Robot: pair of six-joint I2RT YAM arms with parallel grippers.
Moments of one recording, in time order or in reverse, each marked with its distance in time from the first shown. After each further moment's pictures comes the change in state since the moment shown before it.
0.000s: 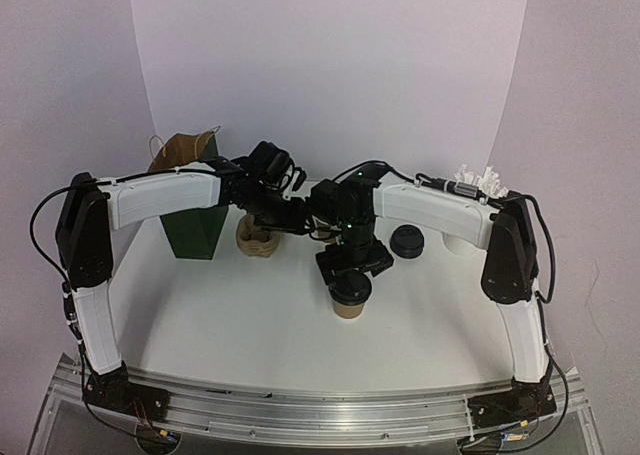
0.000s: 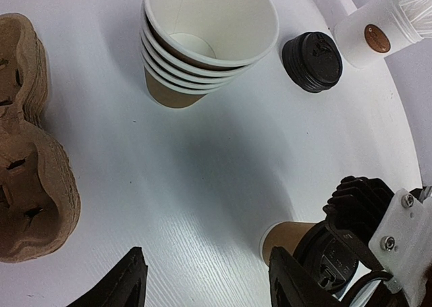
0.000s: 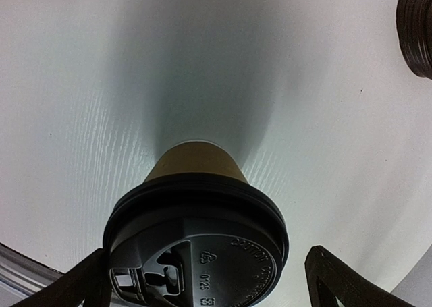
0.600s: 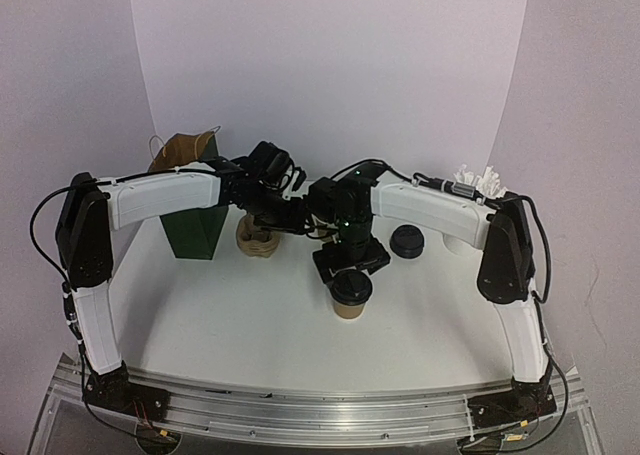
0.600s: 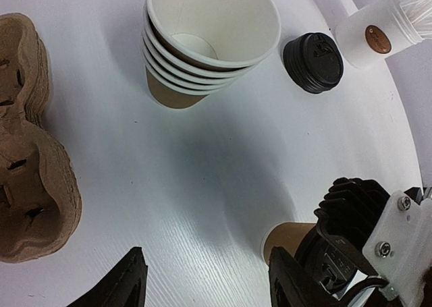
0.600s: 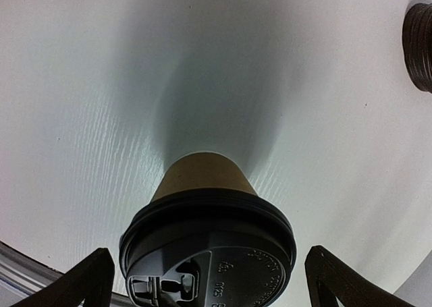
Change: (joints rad) left arm 0.000 0.000 0.000 0.000 -0.001 -0.001; right arm 0.000 0.023 0.041 -0.001 -0.006 -0.029
